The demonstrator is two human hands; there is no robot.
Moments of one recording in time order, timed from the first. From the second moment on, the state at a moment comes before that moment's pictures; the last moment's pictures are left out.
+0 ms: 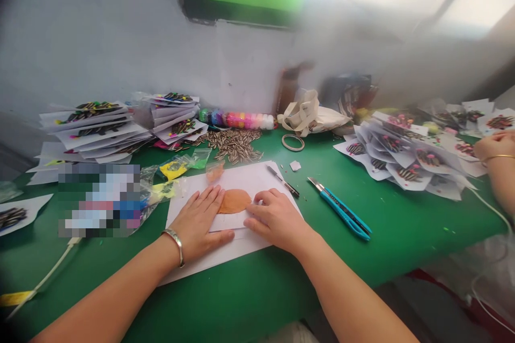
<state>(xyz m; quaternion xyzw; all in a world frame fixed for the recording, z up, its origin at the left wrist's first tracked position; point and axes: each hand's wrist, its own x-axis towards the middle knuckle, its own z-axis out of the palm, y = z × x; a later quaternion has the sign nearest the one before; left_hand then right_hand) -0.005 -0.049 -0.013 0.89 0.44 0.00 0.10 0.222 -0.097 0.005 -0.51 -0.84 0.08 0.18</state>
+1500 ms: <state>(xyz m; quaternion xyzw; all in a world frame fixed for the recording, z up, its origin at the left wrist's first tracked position) -0.005 -0.049 -0.010 0.89 0.44 -0.01 0.11 0.226 -0.092 -0.003 -0.51 -0.82 0.13 0.21</state>
